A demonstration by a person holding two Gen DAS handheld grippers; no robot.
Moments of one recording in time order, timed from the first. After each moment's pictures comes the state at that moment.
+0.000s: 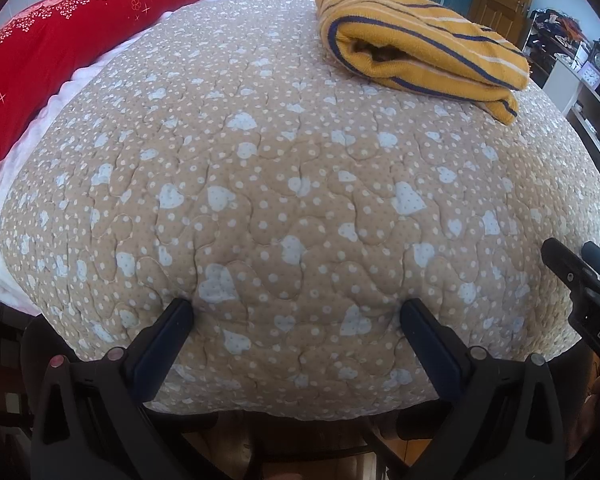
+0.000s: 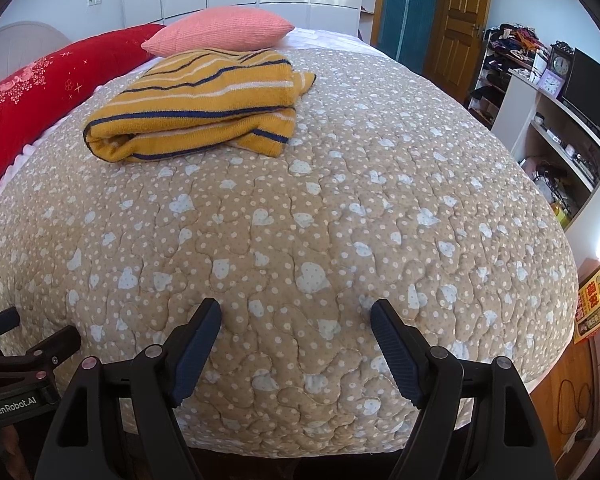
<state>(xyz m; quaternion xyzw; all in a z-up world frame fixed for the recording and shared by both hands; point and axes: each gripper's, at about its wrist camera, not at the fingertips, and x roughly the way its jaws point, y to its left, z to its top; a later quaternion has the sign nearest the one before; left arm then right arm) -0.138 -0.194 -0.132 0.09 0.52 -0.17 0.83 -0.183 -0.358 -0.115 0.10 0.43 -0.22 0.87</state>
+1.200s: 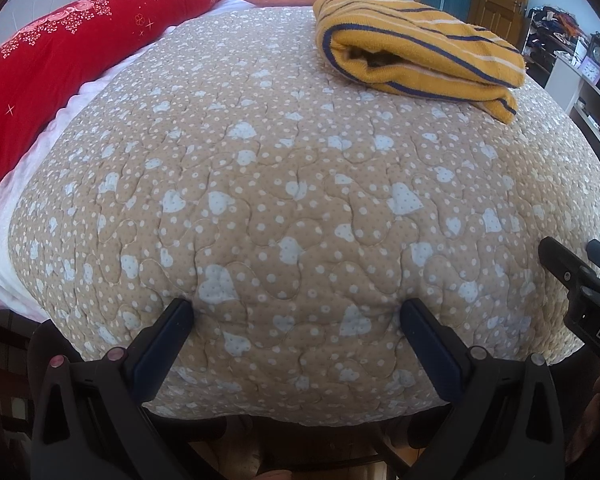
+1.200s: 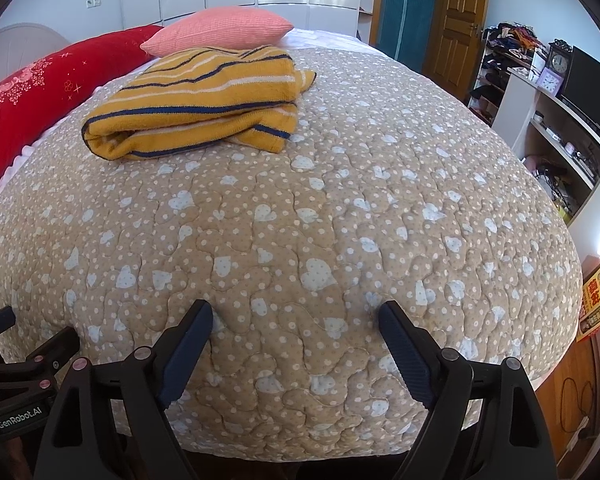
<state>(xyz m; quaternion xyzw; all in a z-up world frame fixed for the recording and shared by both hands) -0.147 -0.200 -0.131 0.11 0.49 -0.16 0.85 -0.183 -0.357 -0.121 0.10 0.43 -0.22 0.87</state>
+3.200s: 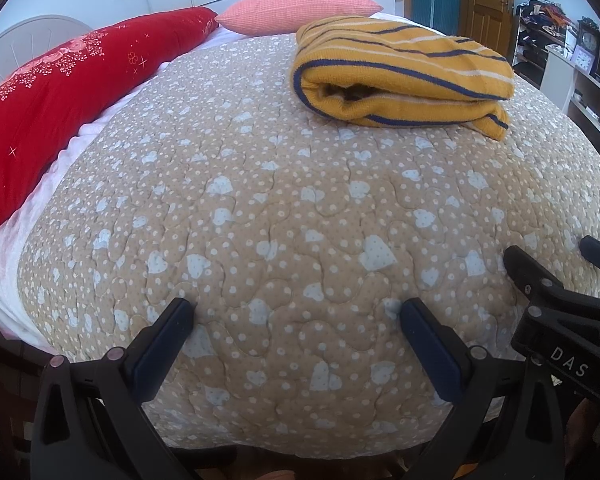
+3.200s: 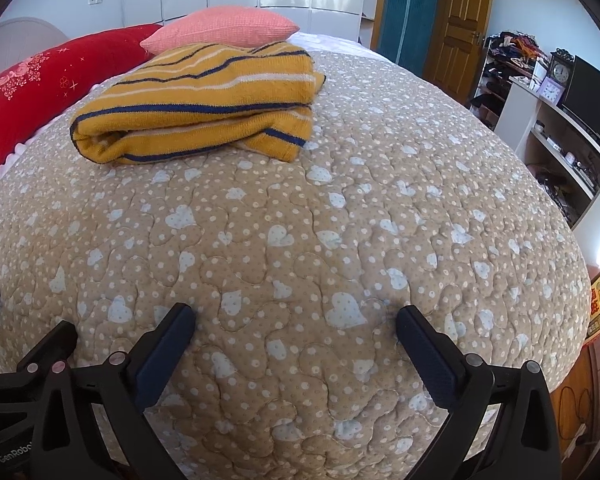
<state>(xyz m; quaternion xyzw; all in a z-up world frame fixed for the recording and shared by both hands) -0.143 -0.227 -0.120 0.13 0.44 -0.15 0.87 -0.155 -0.358 -0.137 0.08 0.42 -0.23 0.87</state>
